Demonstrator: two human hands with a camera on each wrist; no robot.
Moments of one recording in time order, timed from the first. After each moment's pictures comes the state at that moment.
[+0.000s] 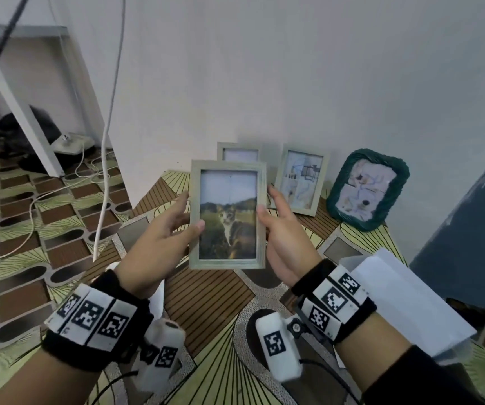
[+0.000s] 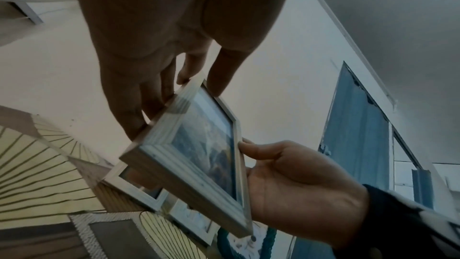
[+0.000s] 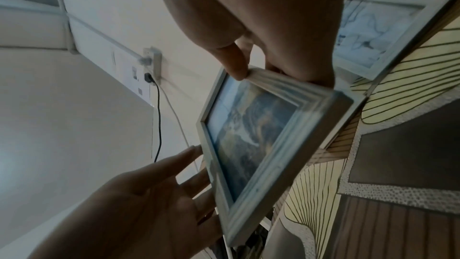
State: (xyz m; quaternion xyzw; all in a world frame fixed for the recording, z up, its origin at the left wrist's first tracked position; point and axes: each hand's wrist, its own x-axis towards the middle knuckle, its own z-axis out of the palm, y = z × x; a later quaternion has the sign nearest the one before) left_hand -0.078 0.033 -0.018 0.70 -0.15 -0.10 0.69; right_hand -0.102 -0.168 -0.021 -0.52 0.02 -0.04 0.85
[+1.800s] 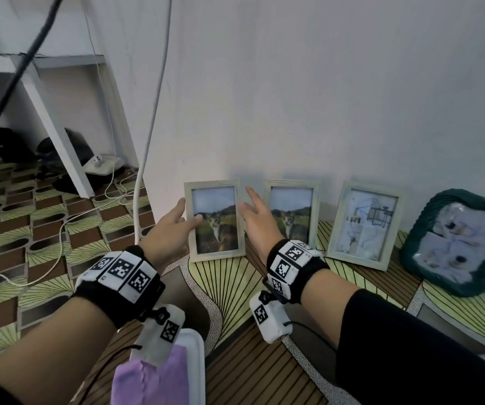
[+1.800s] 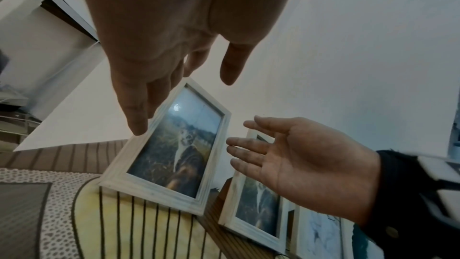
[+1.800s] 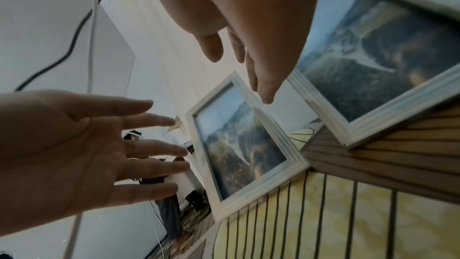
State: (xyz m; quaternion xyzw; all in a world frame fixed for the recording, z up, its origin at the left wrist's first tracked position) left_hand 0.097 0.075 -0.011 0.76 0.00 -0.07 0.64; right_hand 0.110 -0.096 -0.038 -0.72 0.04 -0.05 0.69
